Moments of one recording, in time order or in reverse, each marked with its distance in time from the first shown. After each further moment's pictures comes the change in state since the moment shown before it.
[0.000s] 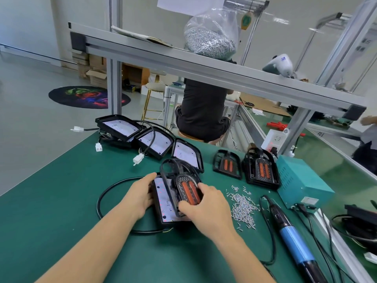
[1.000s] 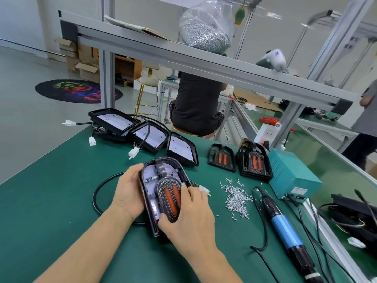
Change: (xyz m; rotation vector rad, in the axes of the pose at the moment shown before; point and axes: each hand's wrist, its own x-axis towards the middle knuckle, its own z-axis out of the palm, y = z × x) left_hand -0.028 -0.001 -0.007 -0.363 -0.364 0.093; right_hand -0.042 -0.012 0.038 -0.188 0.200 -0.226
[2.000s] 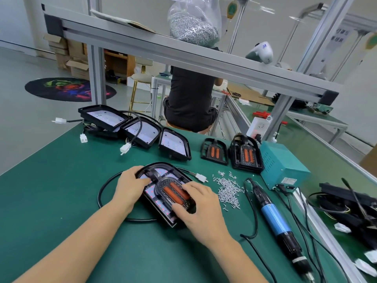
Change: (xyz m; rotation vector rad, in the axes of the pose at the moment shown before) left_hand 0.004 -0.011 0.003 0.971 0.366 0.205; right_hand -0.002 0.049 -0.020 0.233 -0.059 -0.037
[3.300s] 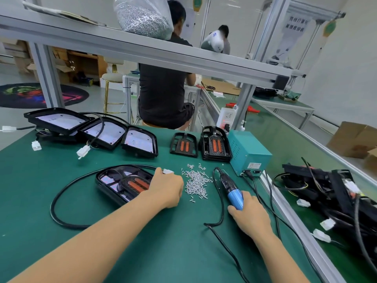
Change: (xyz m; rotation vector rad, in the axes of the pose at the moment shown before) left_hand -0.046 0.060 0.135 1.352 -0.570 0.615; right_hand -0.049 0.149 -0.092 -0.301 -0.037 0.745
